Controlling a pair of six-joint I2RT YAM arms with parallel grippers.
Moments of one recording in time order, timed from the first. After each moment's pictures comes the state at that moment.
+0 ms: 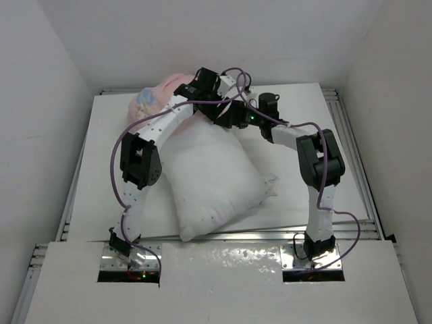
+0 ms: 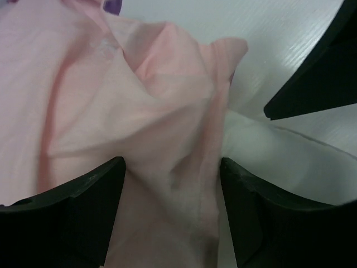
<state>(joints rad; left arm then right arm) -0.48 2.23 2.20 -0.76 -0.06 0.35 0.29 2.11 1.35 0.43 -0.71 0.51</state>
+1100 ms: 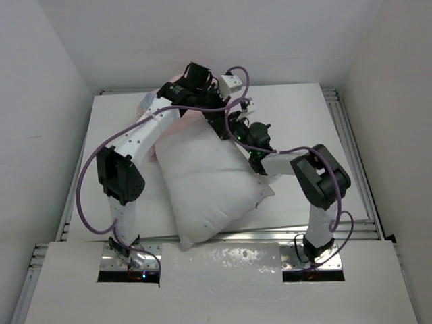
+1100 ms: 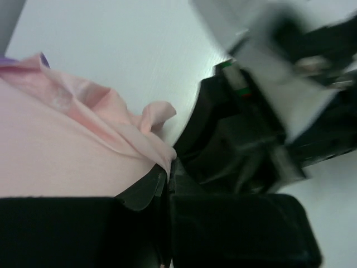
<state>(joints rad) -0.53 1.95 2.02 -0.83 0.41 0.39 0.53 1.87 0.90 1.09 -0.21 0.51</state>
